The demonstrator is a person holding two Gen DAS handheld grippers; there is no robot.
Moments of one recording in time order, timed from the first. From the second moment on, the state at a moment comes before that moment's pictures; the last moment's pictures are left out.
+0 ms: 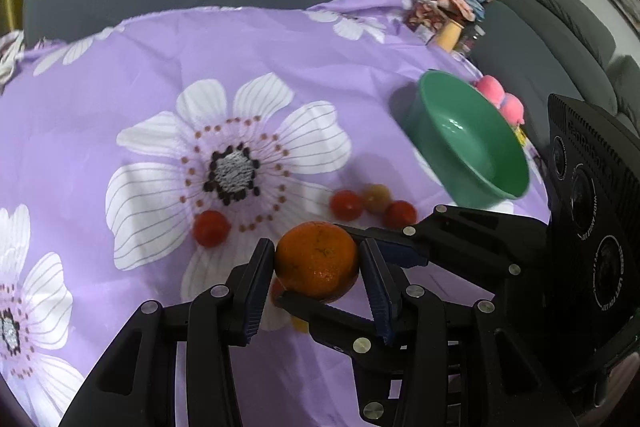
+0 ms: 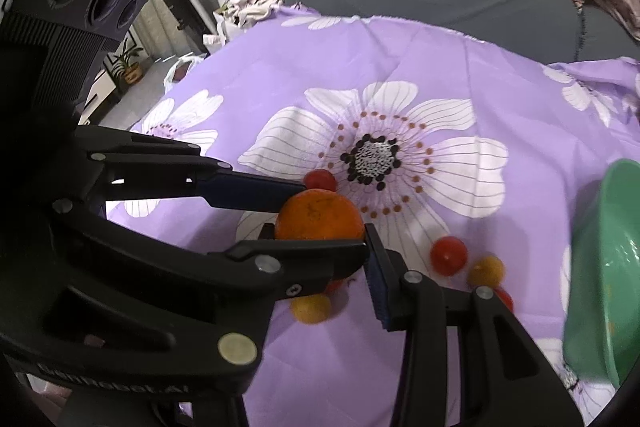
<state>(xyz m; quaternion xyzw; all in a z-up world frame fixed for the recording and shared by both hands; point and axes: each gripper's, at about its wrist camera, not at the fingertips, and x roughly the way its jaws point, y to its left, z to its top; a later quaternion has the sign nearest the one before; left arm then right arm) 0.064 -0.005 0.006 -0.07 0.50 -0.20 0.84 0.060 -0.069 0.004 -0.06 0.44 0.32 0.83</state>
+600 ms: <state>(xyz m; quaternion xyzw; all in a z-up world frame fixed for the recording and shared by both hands) 0.051 -0.063 0.040 -0.01 0.47 -0.23 0.85 0.036 -0.119 0.032 -0.04 0.40 0.28 0.87</state>
